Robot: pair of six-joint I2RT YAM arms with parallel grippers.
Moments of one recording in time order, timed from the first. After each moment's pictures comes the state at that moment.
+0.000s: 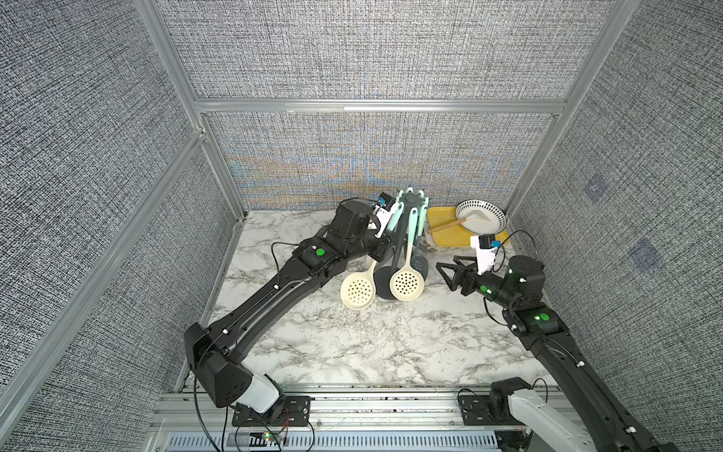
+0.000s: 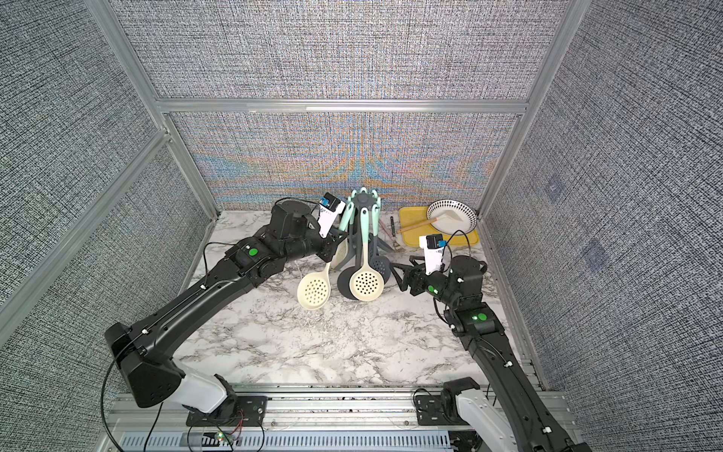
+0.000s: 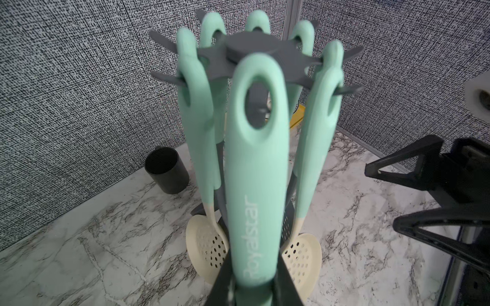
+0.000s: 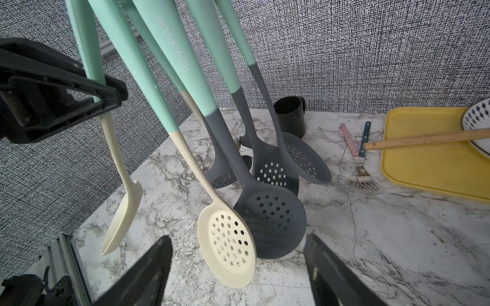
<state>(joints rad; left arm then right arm) -0.78 1.51 1.57 -0.52 0.04 -0.03 0.20 0.86 0.74 -0.15 -0.47 0.24</state>
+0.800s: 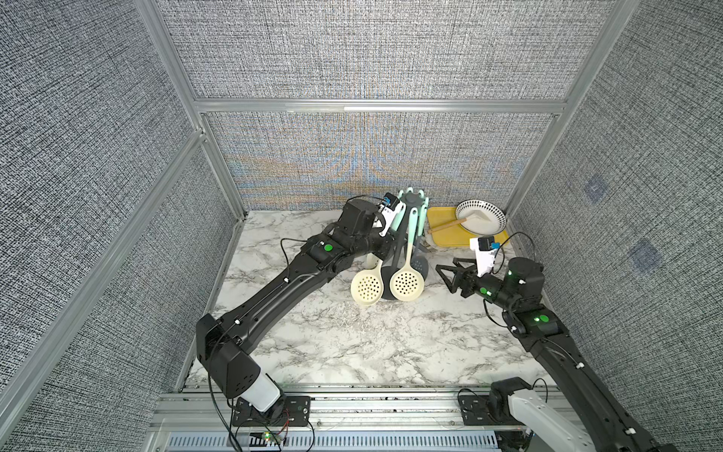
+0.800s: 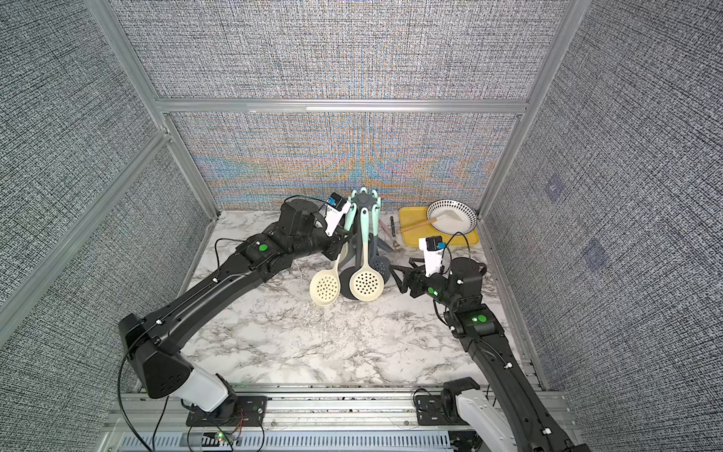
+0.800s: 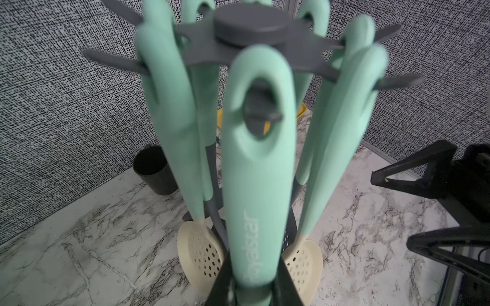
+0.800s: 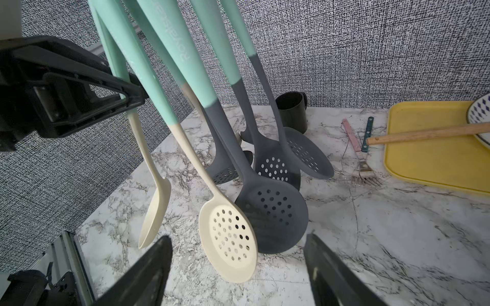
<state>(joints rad) -0.77 1.58 1.61 -0.51 0.07 -0.03 0.20 0.85 0.72 -0.15 -0.48 0.24</state>
